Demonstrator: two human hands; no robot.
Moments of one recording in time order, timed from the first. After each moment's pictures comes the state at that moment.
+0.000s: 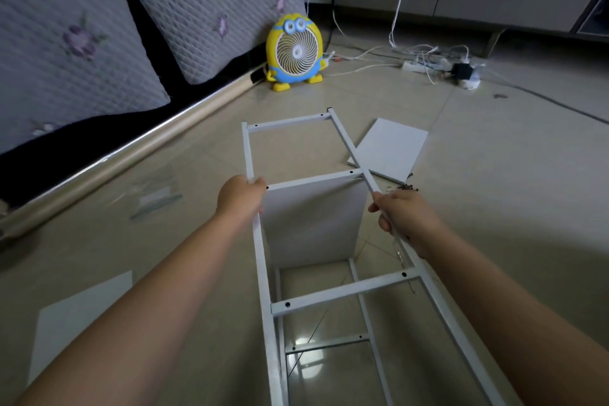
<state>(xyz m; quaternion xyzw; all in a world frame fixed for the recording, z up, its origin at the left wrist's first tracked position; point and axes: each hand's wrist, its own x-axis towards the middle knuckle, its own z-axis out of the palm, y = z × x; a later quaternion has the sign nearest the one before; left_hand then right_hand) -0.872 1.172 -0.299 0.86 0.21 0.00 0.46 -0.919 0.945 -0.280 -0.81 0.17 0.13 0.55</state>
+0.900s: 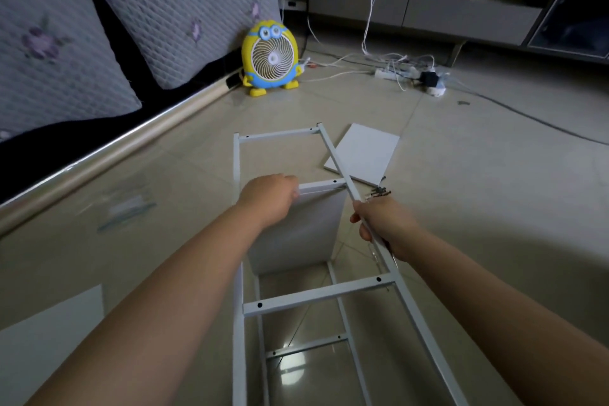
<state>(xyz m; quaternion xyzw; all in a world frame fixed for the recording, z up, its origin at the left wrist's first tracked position) -0.871 1.117 -0.273 0.98 -0.19 -0.05 0.00 -0.927 0.946 -0.261 -0.81 0.23 0.18 0.50</state>
